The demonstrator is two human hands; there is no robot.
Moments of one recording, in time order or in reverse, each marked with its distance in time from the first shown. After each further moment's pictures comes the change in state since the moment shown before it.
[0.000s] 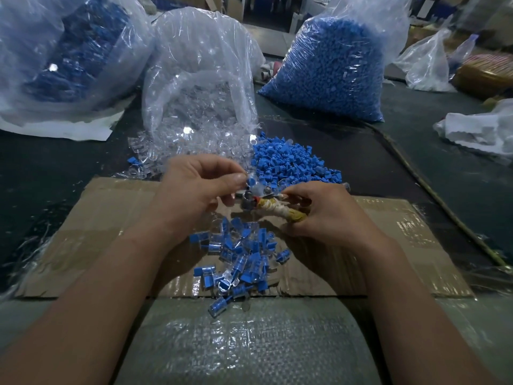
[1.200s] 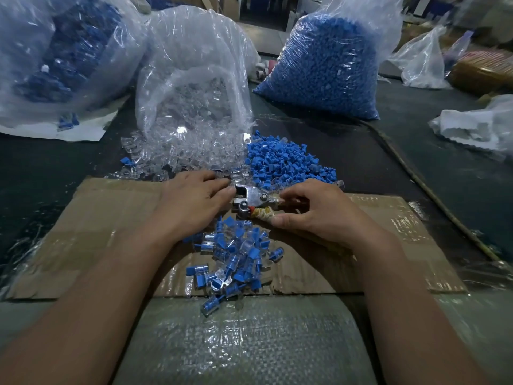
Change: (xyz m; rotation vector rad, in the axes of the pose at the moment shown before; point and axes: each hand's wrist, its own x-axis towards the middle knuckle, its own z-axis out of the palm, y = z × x) left_hand 0.030 -0.046 -0.007 1.155 -0.102 -0.049; right_hand 0.005 0.015 0.001 0.043 -0.089 0.042
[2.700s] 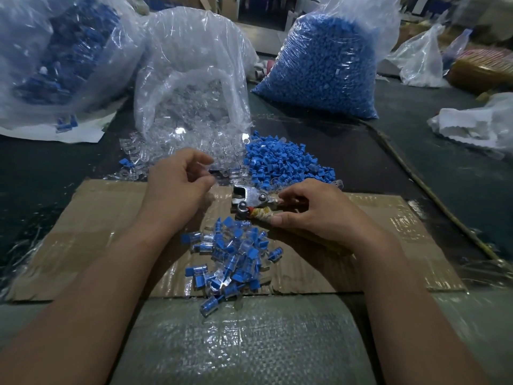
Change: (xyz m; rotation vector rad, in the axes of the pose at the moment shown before) left_hand -0.016 0.014 -0.019 -0.673 0.409 -0.056; right_hand -0.001 0.001 0.000 0.006 0.012 -0.013
